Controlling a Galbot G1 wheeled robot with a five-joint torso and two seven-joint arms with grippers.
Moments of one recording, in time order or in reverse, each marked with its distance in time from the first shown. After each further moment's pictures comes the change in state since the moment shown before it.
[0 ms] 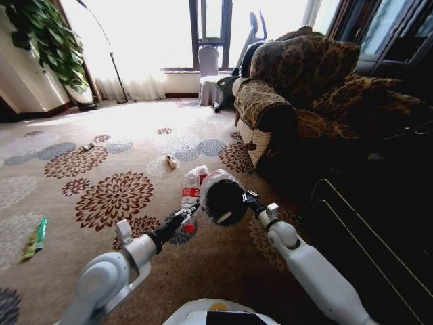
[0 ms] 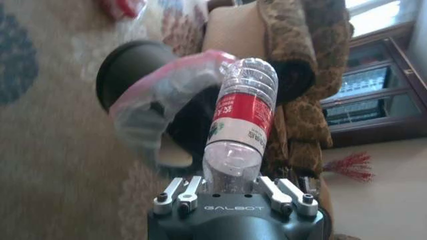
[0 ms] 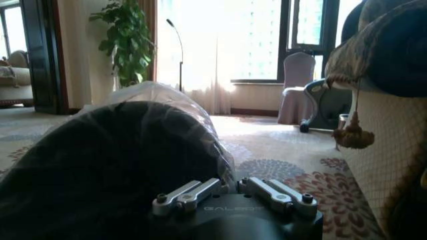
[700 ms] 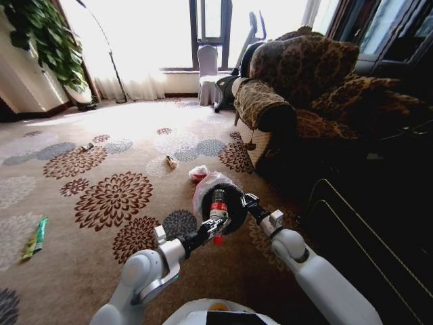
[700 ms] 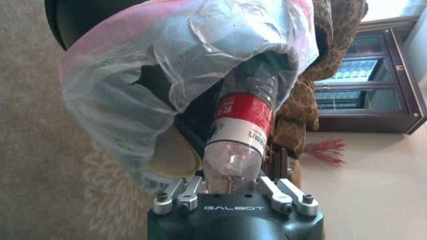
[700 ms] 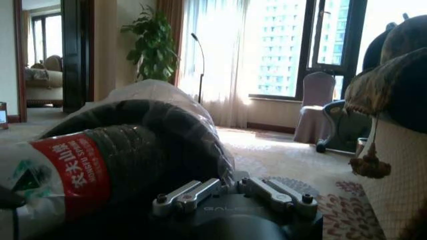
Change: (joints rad) left arm -0.250 -0.156 0.276 0.279 0.039 0.015 0.043; right arm -0.151 -0.092 0.045 0.228 -0.046 0.001 0.000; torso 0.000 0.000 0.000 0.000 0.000
